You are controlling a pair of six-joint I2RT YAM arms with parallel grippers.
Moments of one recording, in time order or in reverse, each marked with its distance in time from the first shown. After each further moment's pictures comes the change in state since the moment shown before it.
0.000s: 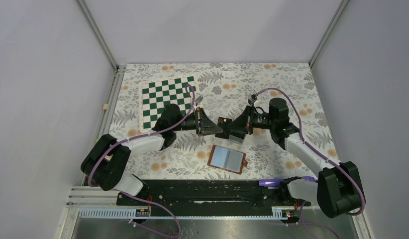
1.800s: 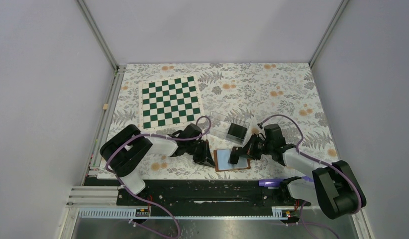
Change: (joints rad) left arm -0.177 0.212 -0.034 -0.663 -0.285 0.412; right arm 0.019 -0.006 -0.320 -0.187 0.401 -0.319
